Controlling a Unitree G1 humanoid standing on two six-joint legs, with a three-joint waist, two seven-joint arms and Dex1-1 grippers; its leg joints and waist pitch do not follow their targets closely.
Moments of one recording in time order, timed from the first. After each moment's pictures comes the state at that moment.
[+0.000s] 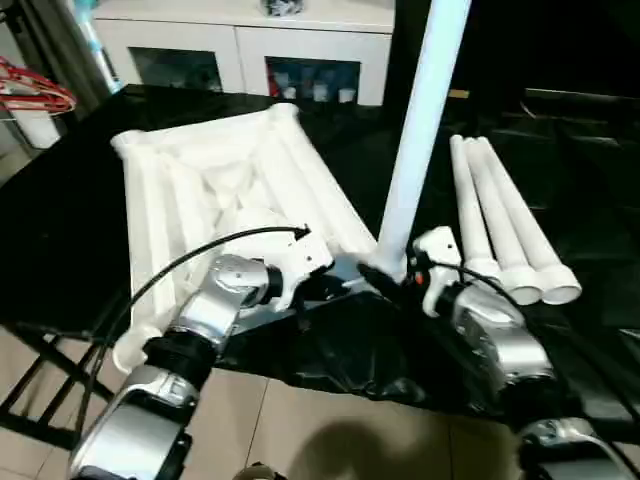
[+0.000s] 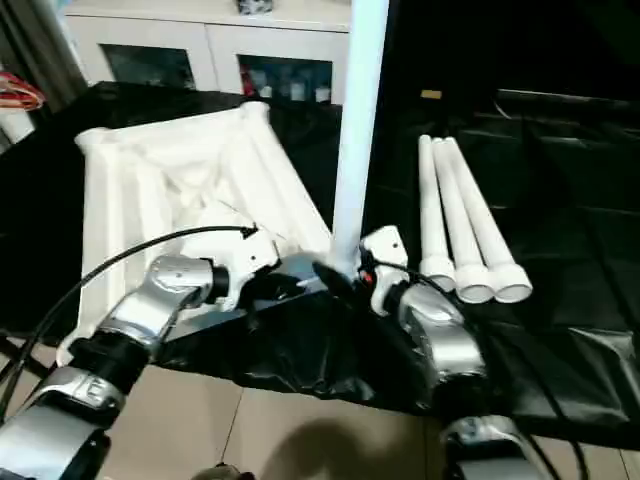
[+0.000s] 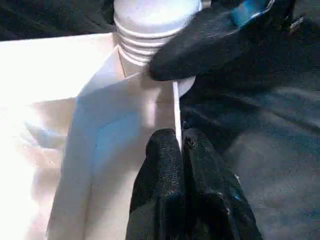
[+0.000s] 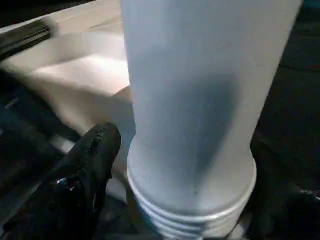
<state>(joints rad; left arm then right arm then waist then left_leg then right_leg) -0.64 0.23 -0.28 0.68 0.10 0.06 -1.07 -0.43 -0.22 0.05 0.62 0.12 -0.03 0.84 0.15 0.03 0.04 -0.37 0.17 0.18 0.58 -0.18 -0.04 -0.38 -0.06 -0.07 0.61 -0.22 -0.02</state>
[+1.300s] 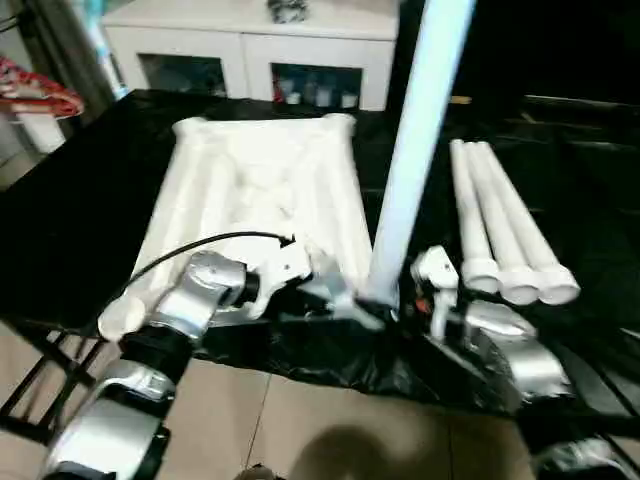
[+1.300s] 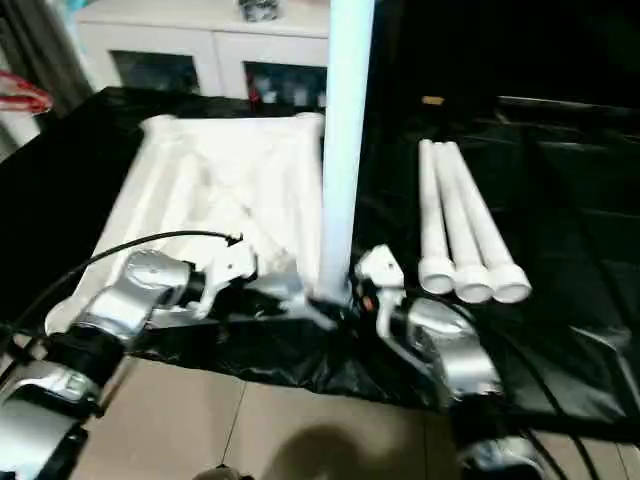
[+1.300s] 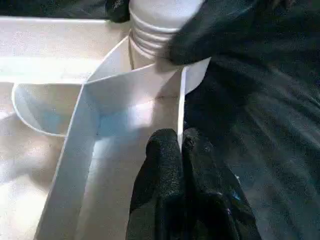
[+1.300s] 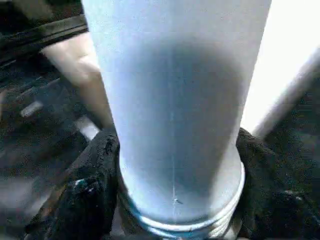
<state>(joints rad) -0.65 0.24 -0.27 0.72 0.10 0.07 -1.09 -0.40 -0.18 0.05 0.58 0.12 0.04 0.76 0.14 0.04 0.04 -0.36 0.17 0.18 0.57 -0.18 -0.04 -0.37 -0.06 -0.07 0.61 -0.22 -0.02</state>
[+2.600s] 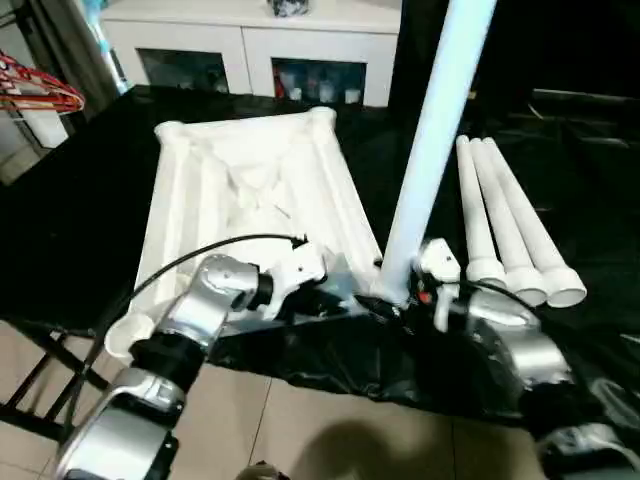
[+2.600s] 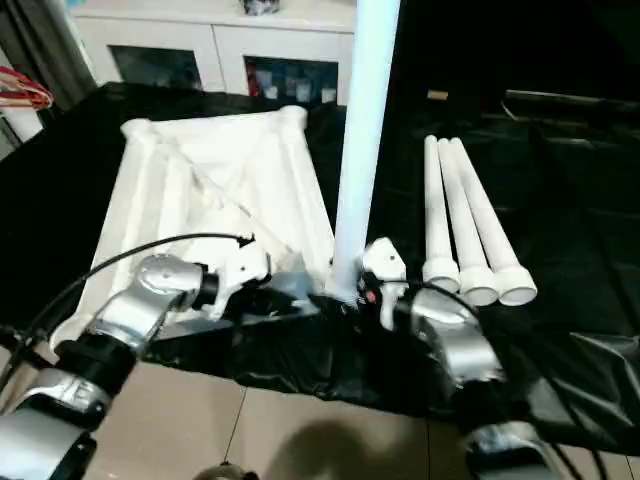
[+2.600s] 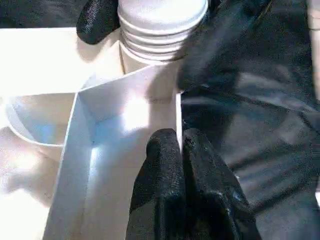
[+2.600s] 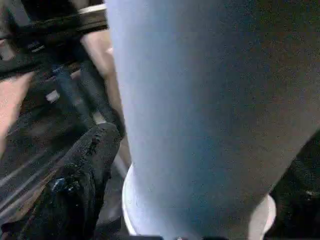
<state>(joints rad) -0.62 0.27 -0.30 0.65 0.08 0.03 -1.23 -0.41 -0.30 0.12 0.55 0.13 -0.01 1.07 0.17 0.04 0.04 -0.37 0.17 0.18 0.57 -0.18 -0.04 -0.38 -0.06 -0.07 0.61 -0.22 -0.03</state>
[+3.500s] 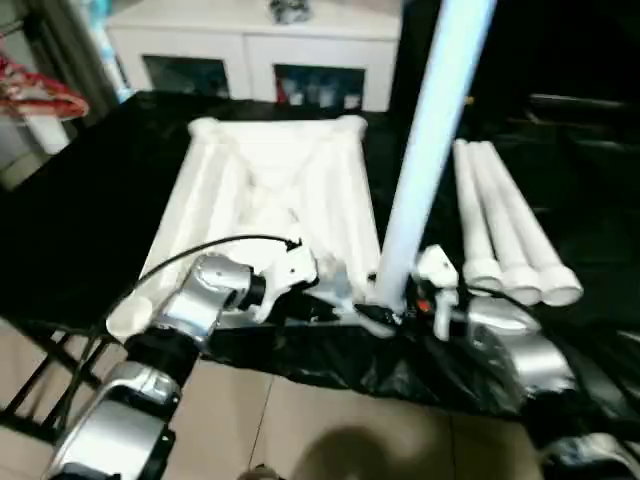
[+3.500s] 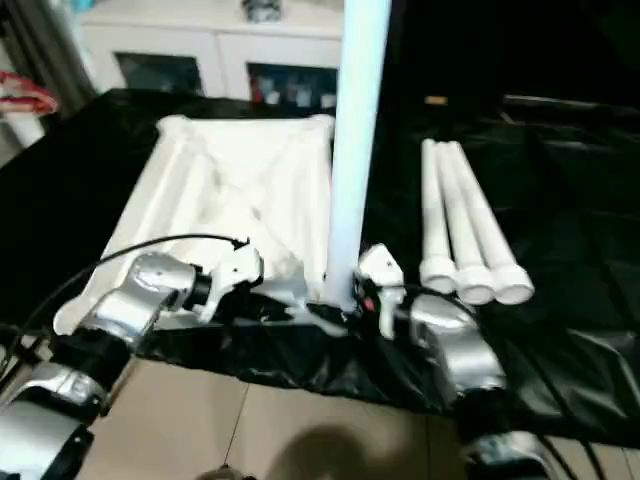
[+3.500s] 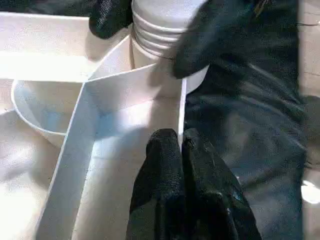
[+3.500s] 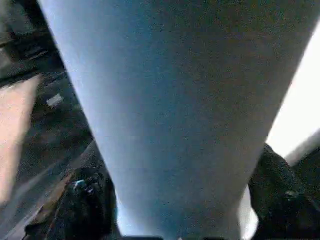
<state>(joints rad) -0.65 0.25 -0.28 0.72 0.10 0.04 -1.17 -0.40 -0.23 0.09 0.56 0.12 0.06 0.91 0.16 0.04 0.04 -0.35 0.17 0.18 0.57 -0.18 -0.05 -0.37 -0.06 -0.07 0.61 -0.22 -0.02</state>
